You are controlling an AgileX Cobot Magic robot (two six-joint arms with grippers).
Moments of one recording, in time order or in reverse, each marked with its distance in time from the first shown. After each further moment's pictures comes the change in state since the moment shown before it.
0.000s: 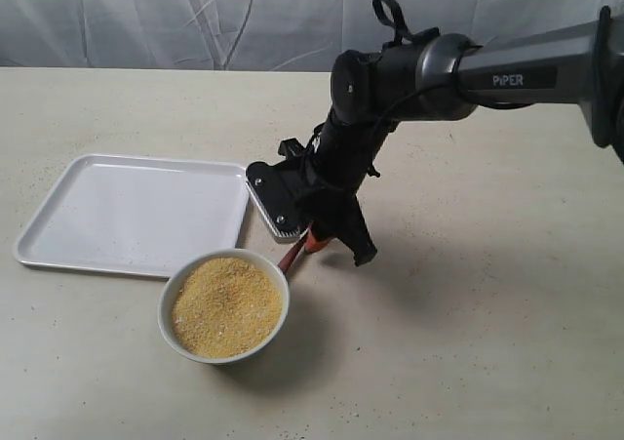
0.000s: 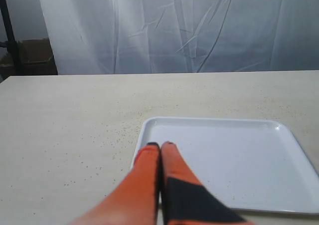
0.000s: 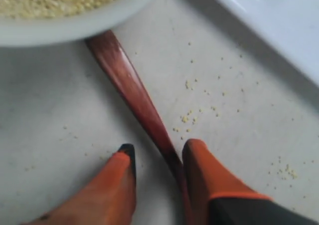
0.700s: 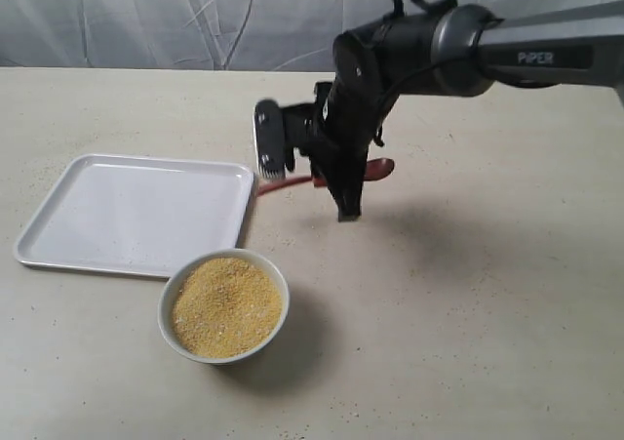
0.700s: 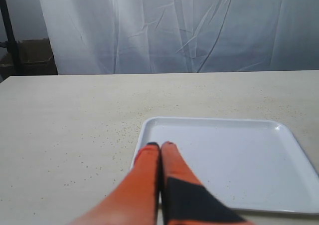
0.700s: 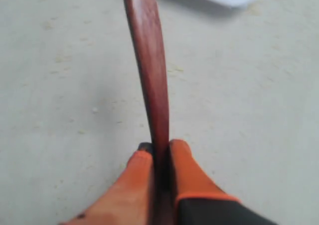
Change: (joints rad) left arm 0.000 0.000 0.000 0.000 0.000 0.000; right arm 0.002 -0.072 -0.031 -0.318 -0.111 0.611
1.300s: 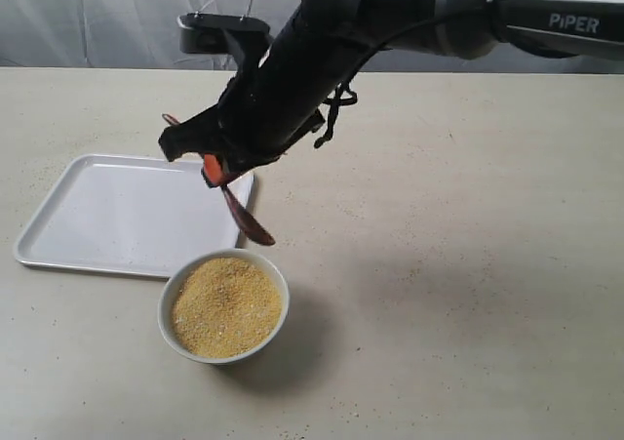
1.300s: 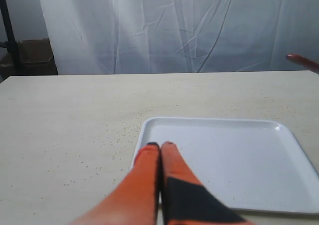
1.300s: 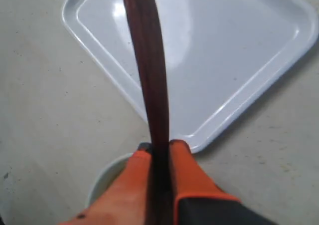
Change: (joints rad) left arm 0.000 0.000 0.000 0.000 0.000 0.000; right arm 0.099 -0.088 -0.087 0.532 0.135 0.882
